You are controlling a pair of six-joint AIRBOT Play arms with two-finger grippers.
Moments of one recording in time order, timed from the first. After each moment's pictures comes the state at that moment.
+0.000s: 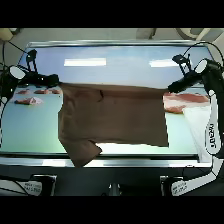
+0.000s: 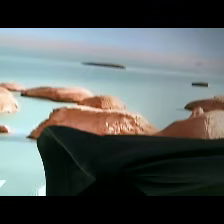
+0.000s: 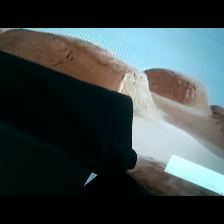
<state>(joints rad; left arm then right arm) 0.07 -1.60 1.51 1.15 -1.03 -1.41 -0.15 -1.71 1.69 -1.42 1.29 0.97</state>
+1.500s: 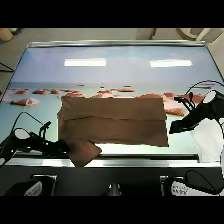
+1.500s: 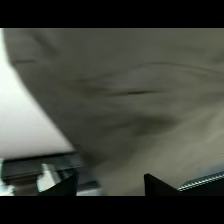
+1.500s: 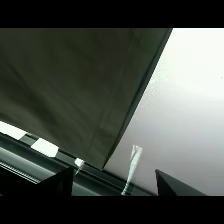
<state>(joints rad) 0.12 -1.01 0.40 1.00 -1.18 -1.42 -0.30 -1.41 1.07 -1.34 1.52 0.92</state>
